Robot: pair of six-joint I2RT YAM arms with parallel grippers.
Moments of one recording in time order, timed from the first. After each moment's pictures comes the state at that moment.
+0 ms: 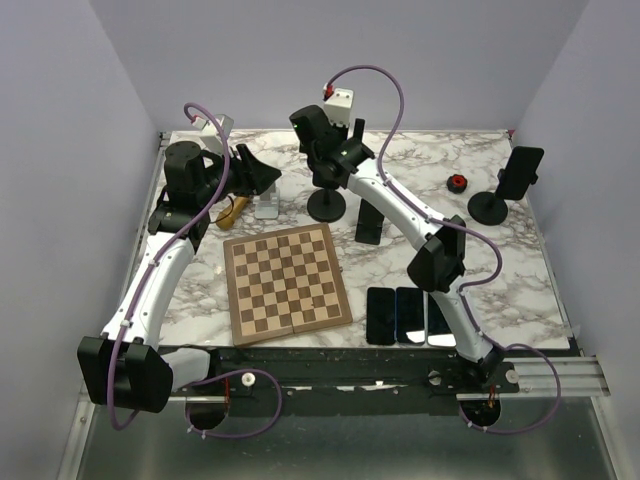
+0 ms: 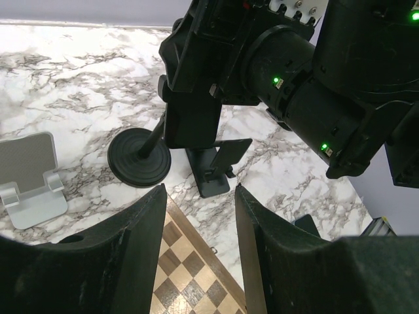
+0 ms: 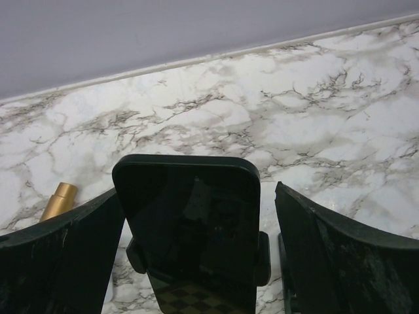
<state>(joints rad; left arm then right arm) -0.14 1.20 1.12 -0.11 0.56 -0.44 0.77 2.32 2.44 -0.70 0.86 0.52</state>
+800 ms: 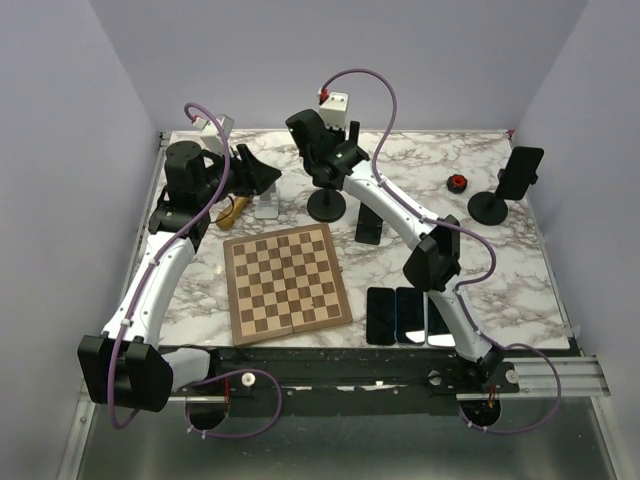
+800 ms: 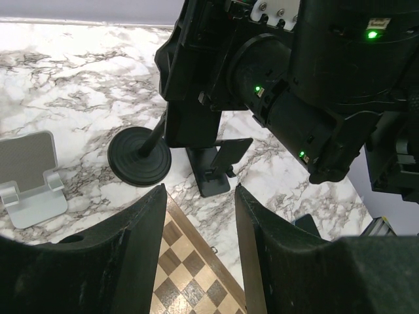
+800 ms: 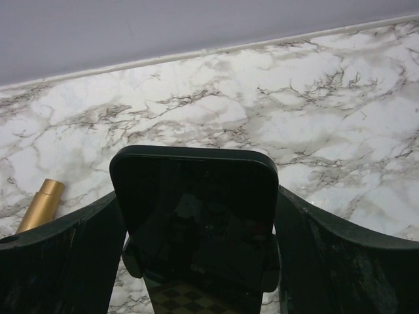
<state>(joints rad) -0.14 1.21 1.12 -0.11 0.56 -0.44 0.78 2.35 2.47 -0.71 0.88 0.50</state>
